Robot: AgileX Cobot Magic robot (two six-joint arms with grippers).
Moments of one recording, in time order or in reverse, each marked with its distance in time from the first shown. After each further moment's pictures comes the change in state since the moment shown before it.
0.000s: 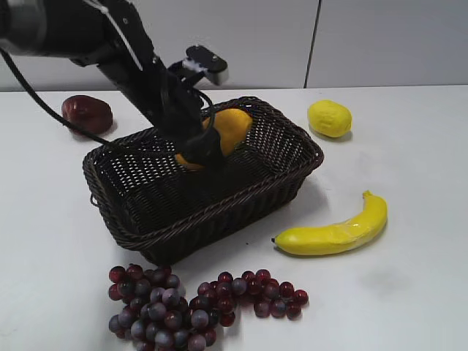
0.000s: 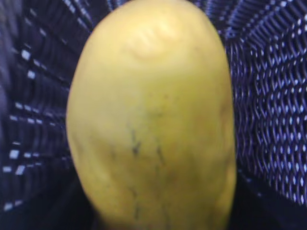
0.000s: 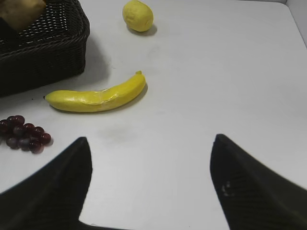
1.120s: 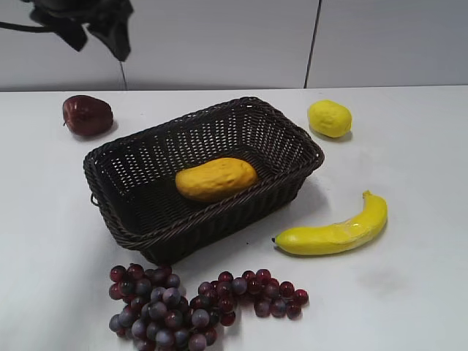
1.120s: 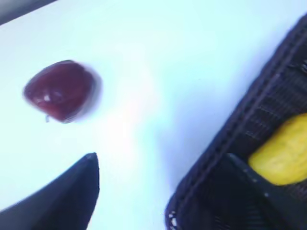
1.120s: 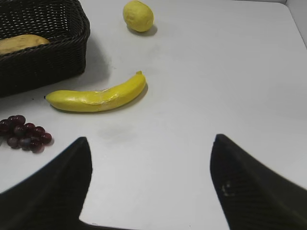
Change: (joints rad) left arm 0.152 -0.129 -0.373 0.425 0.444 -0.706; right arm 0.000 0.000 0.000 0.000 0.000 0.000
